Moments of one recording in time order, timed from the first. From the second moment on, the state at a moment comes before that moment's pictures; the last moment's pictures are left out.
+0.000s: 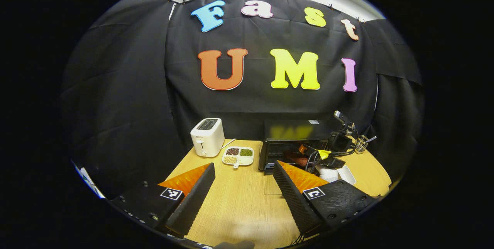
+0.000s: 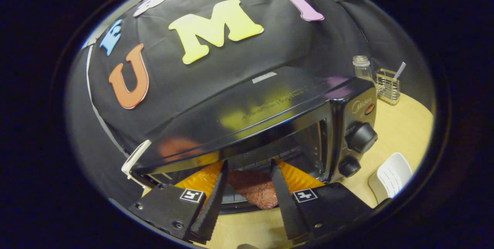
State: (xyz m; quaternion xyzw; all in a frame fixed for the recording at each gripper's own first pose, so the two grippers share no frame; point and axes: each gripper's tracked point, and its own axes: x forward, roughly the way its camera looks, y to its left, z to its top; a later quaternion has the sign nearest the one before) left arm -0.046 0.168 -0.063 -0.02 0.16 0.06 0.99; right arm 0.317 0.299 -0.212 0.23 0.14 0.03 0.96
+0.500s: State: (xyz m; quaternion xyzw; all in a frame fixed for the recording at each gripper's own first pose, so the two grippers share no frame) left arm -0.050 0.132 -0.053 -0.01 0.11 0.03 0.99; right arm 0.182 0.260 -0.131 0.09 0.12 0.12 0.98
